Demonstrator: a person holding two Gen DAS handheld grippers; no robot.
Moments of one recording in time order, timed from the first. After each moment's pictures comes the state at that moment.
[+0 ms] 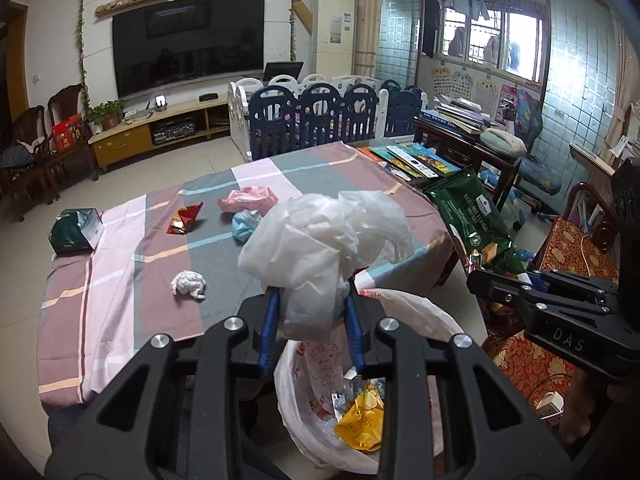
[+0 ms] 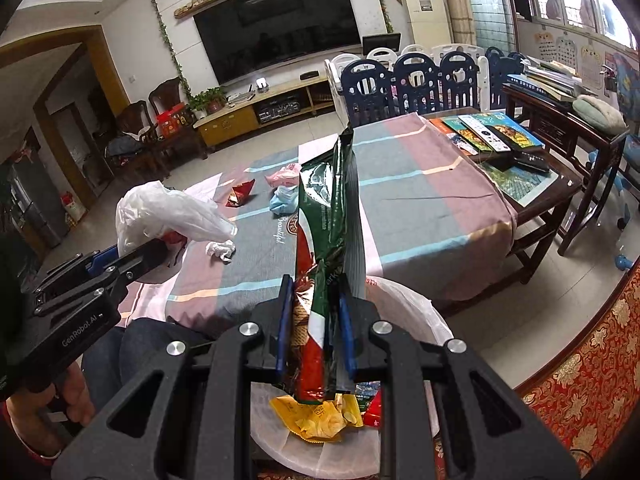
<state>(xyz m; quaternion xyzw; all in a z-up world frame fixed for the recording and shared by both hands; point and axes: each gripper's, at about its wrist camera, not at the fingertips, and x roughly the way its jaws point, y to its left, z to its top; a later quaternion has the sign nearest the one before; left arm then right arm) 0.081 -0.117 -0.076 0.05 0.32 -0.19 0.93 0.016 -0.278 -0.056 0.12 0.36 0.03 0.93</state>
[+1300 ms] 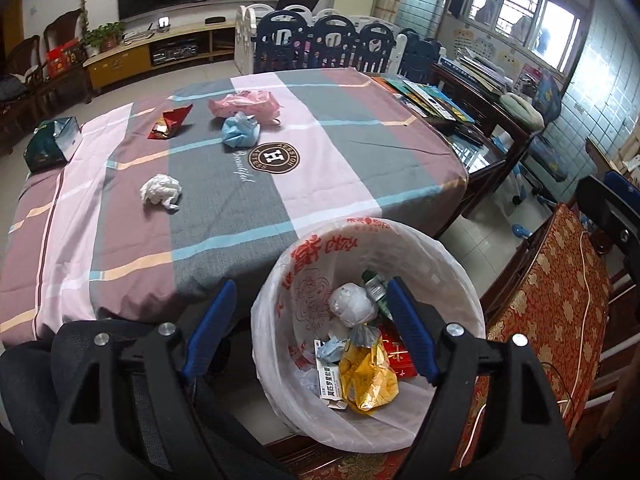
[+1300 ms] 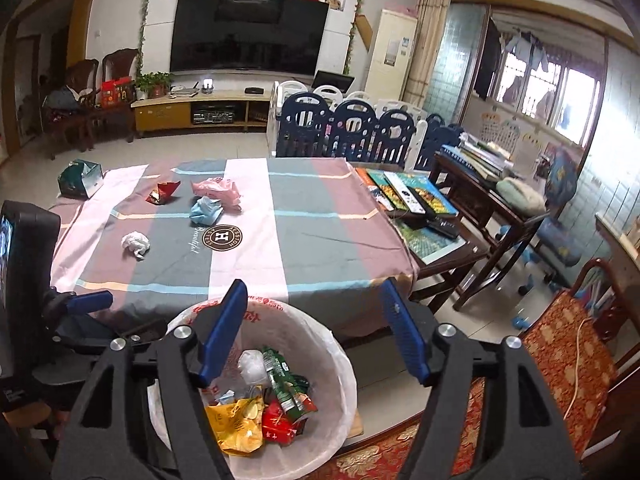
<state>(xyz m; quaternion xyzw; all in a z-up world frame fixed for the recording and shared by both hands) 0.112 -0.113 -0.151 0.01 0.44 -0.18 0.88 0.000 -0.244 -0.035 -0.06 0.32 -0.12 0.94</state>
